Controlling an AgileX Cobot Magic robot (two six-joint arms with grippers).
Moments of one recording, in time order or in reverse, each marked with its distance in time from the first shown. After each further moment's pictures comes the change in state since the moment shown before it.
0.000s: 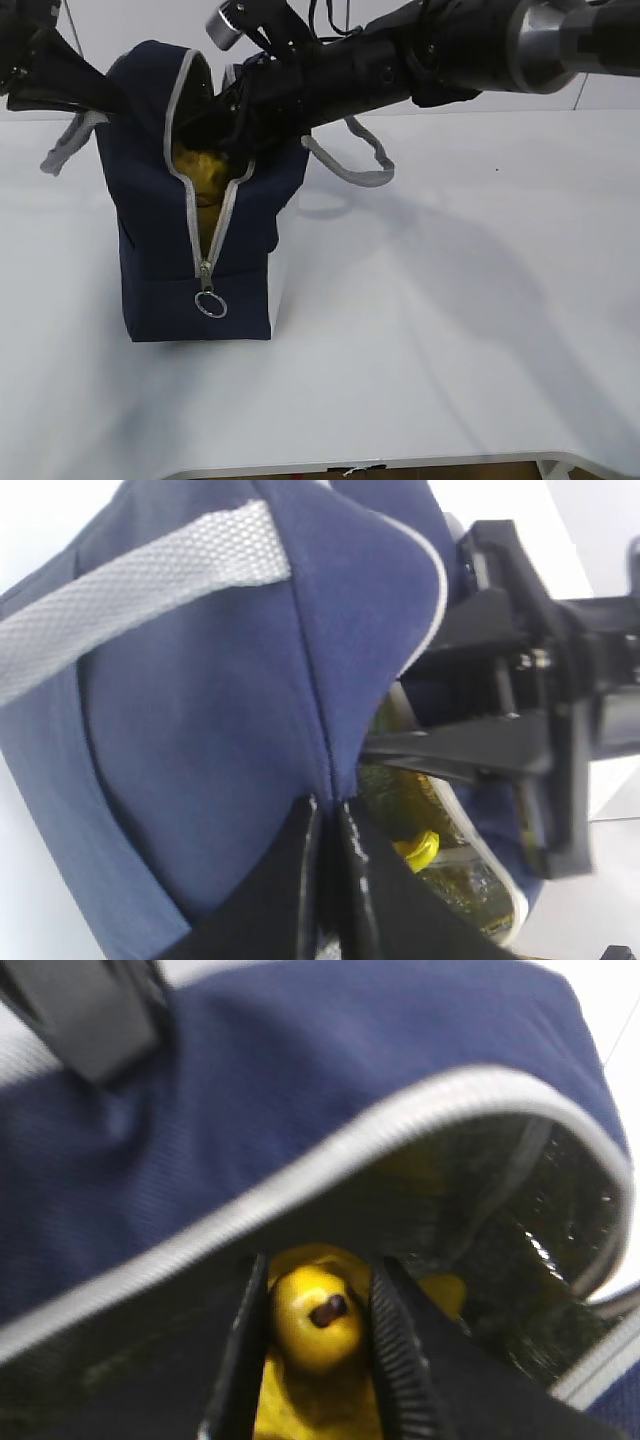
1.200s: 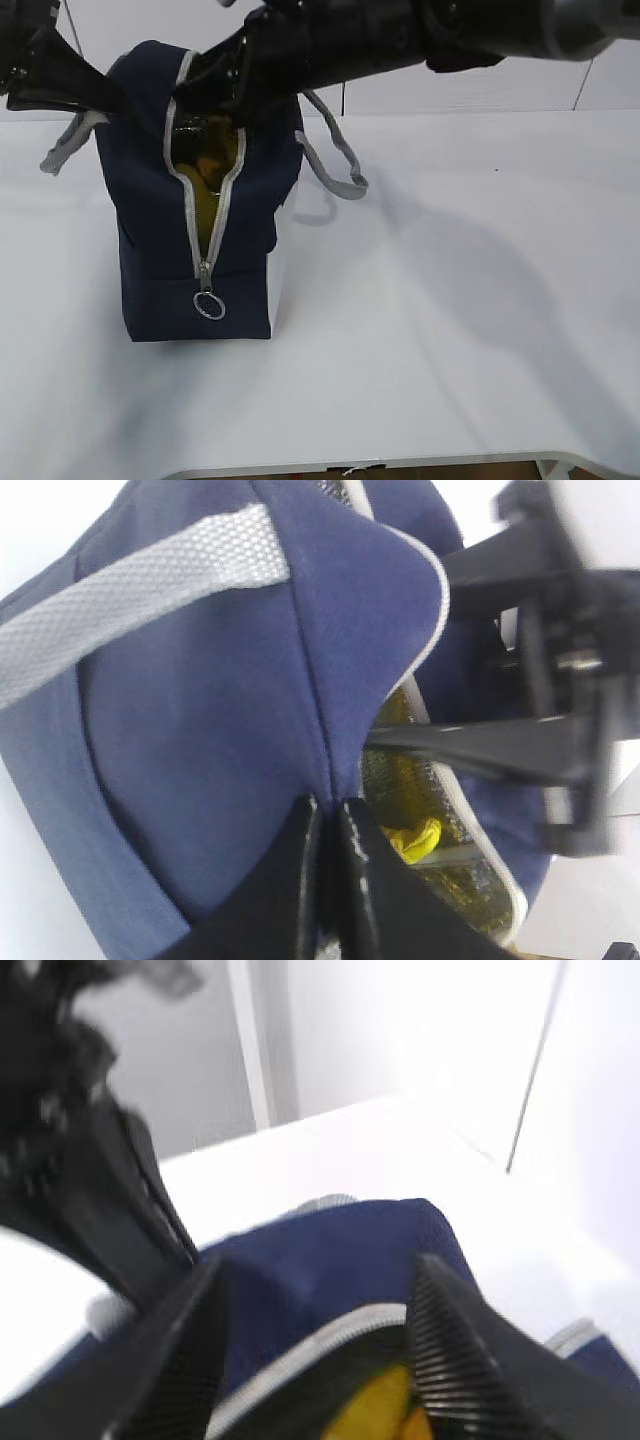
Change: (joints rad) left arm 0.000 0.000 0.000 -0.004 0.002 0.015; right arm 0.000 -0.066 -0.002 0.000 0.049 -0.063
